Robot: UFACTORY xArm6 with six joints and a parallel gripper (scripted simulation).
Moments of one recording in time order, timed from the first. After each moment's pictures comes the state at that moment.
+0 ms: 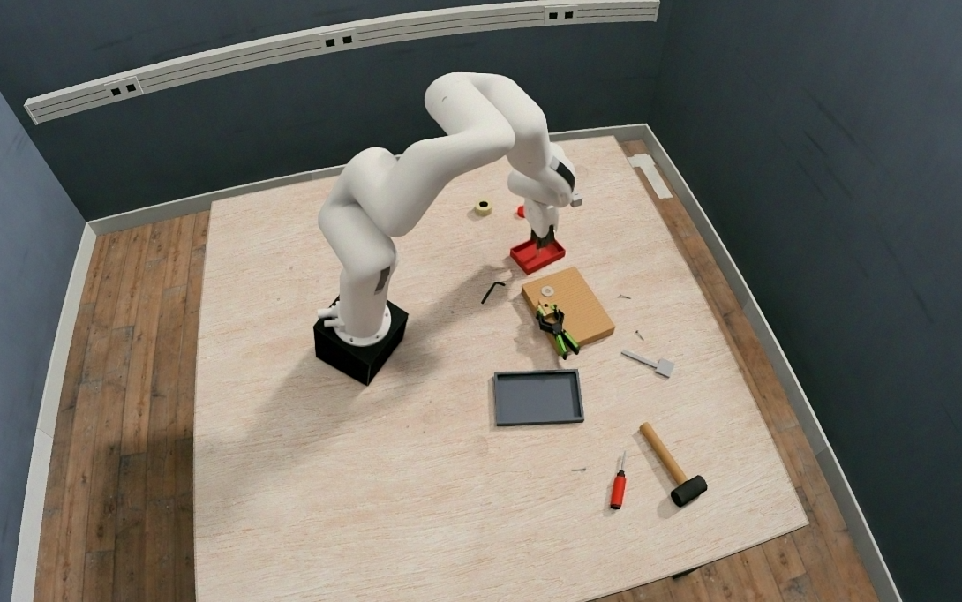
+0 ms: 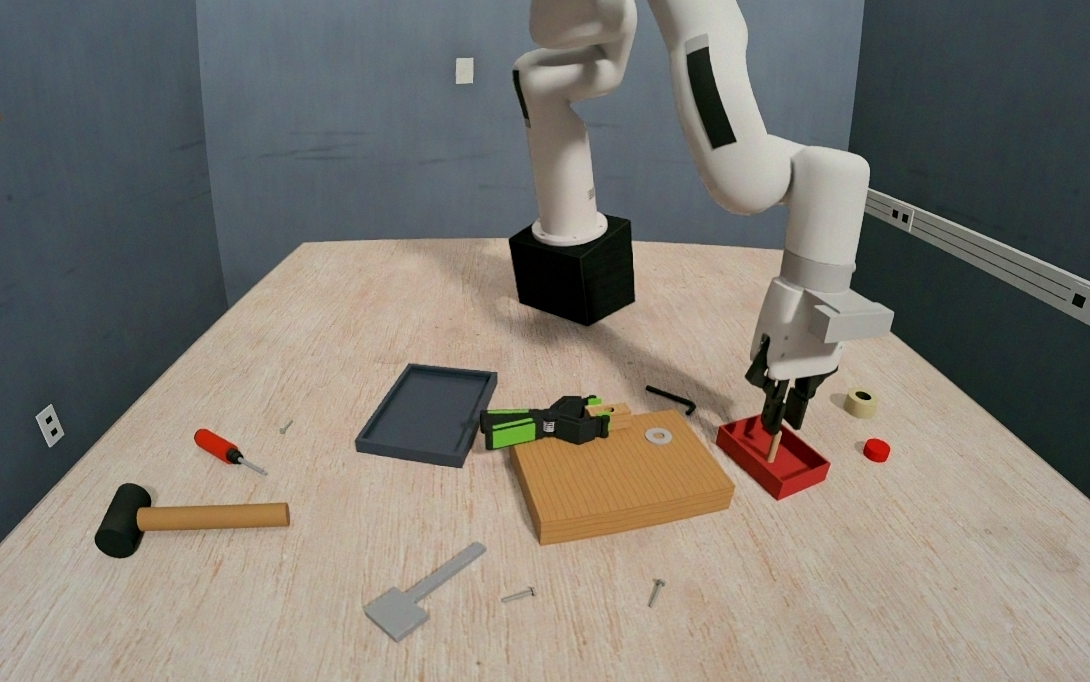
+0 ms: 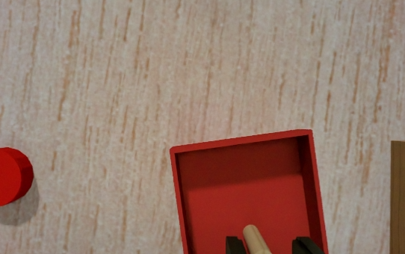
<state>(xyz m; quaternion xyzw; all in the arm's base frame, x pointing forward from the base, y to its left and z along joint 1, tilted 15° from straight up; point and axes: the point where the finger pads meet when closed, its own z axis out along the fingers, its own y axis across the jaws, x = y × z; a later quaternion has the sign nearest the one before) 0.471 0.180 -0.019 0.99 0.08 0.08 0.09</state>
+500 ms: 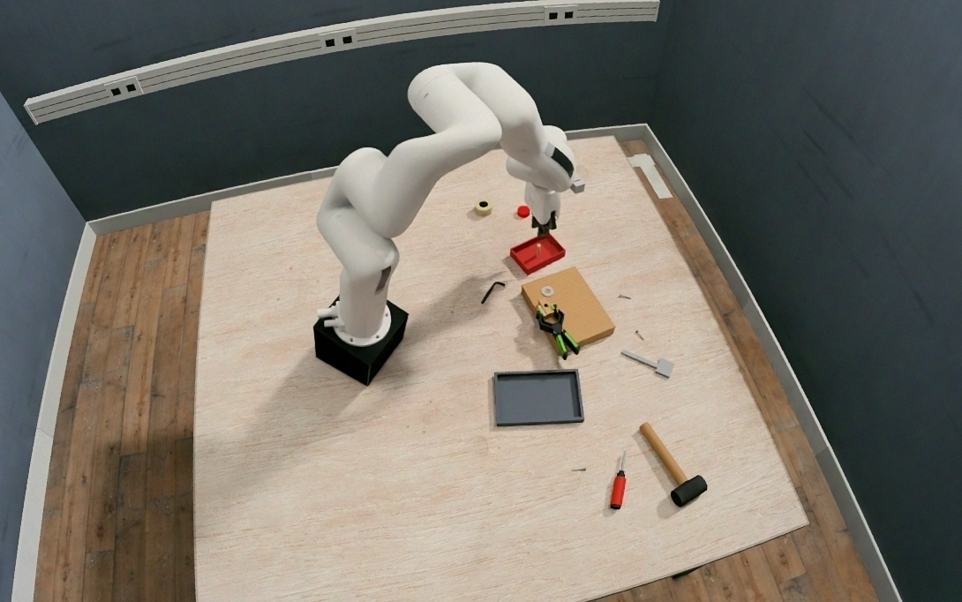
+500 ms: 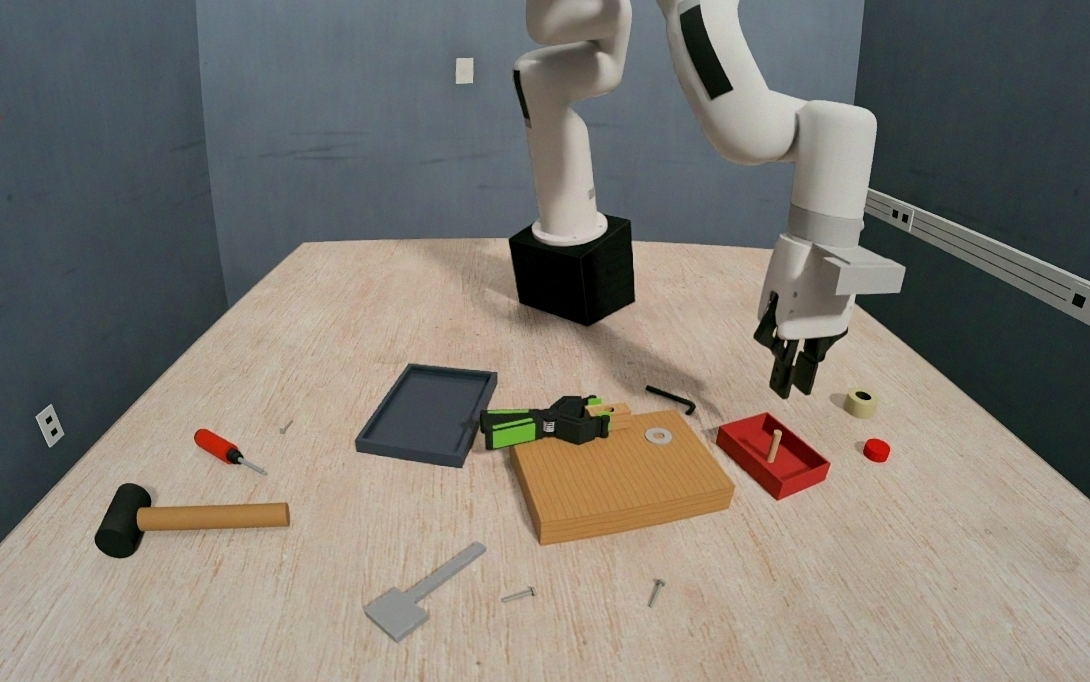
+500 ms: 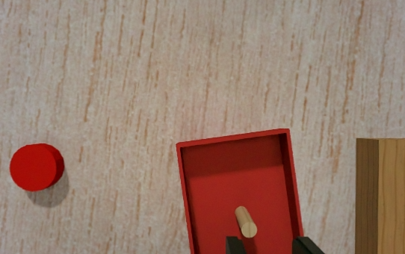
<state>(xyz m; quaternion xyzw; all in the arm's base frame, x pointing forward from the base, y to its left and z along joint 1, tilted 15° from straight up) 0.463 0.188 0.025 0.99 0.08 0.08 0.09</state>
